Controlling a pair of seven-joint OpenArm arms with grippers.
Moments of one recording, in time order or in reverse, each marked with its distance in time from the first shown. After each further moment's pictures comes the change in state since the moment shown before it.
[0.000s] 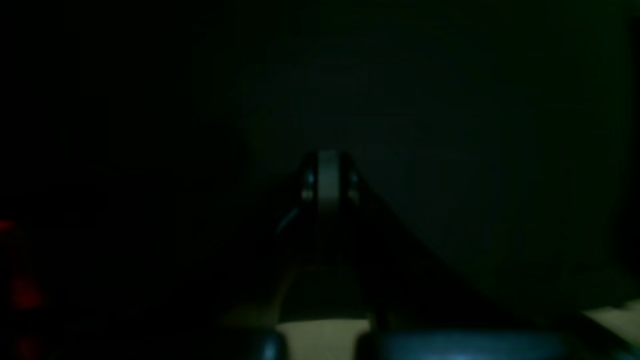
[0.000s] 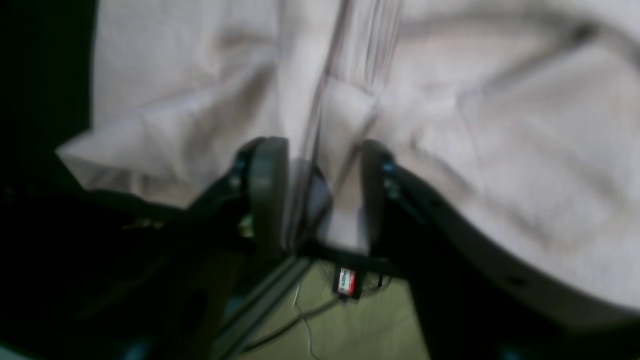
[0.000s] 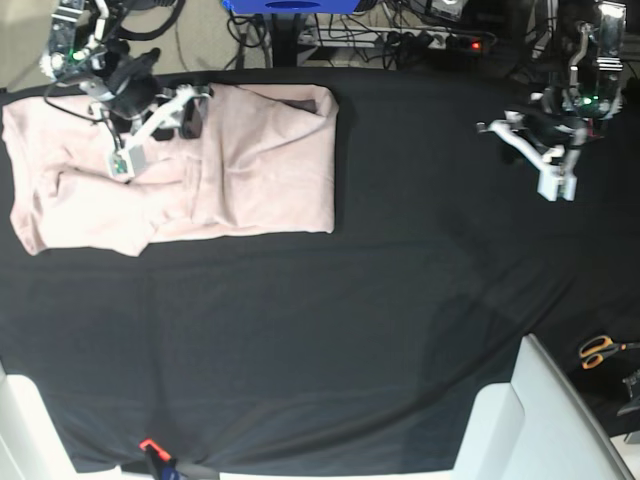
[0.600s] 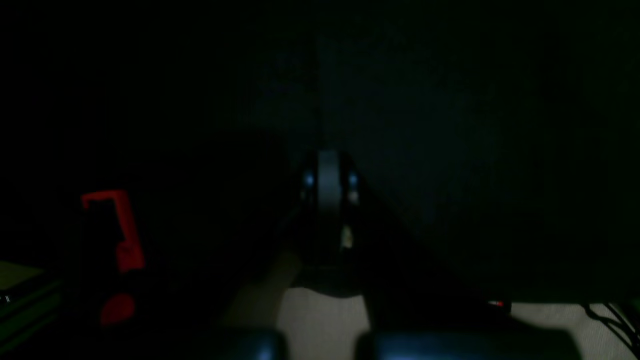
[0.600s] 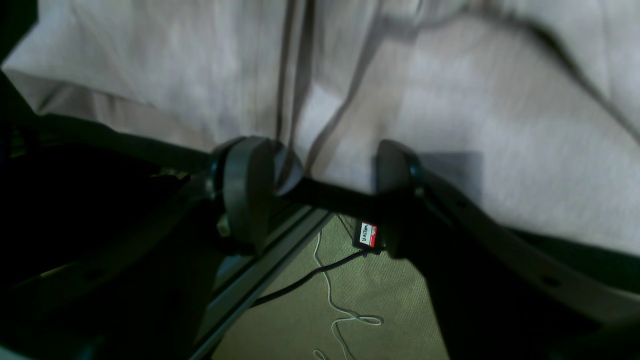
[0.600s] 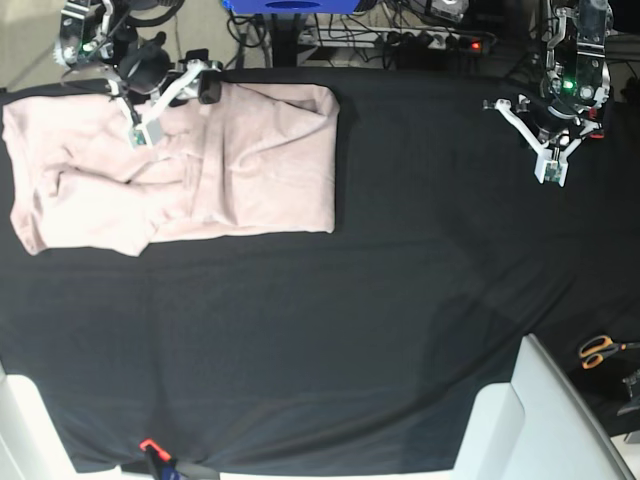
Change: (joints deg) left arm 1.3 3.8 -0.8 0.0 17.0 -0.1 0.0; right arm -0.3 -0.1 0.0 -8.9 0.7 3.7 -1.6
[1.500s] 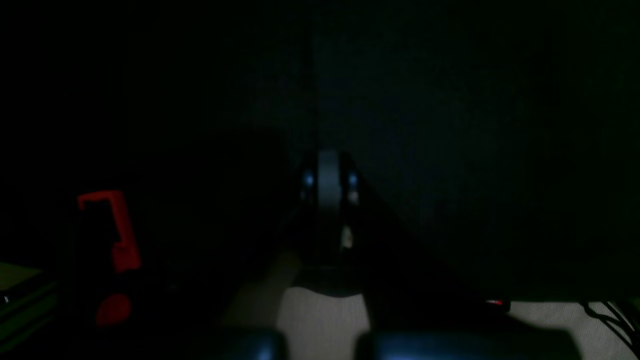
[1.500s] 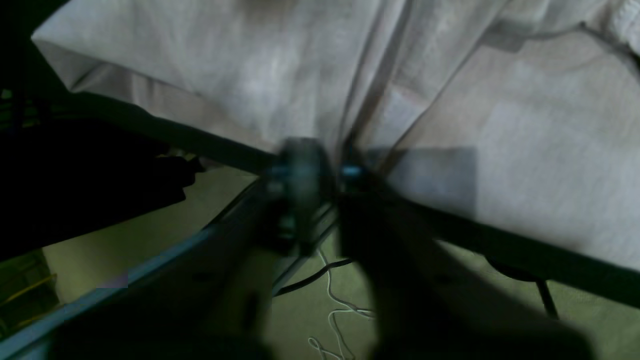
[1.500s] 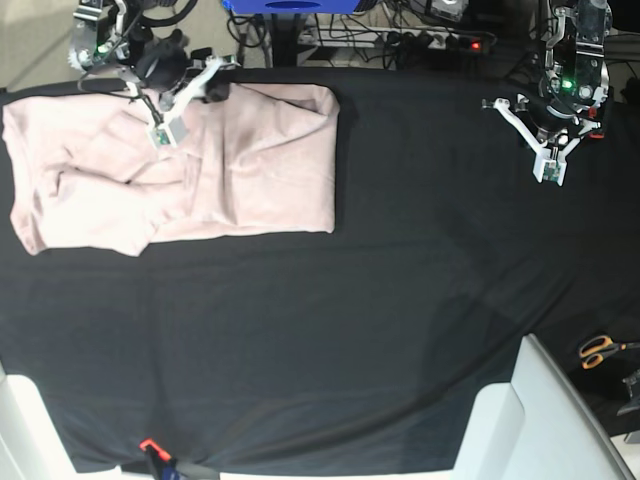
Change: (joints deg) left arm 0.1 0.0 0.3 0.0 0.0 0.0 0.0; right arm -0.1 -0.2 -4.2 0.4 -0.2 0.2 -1.0
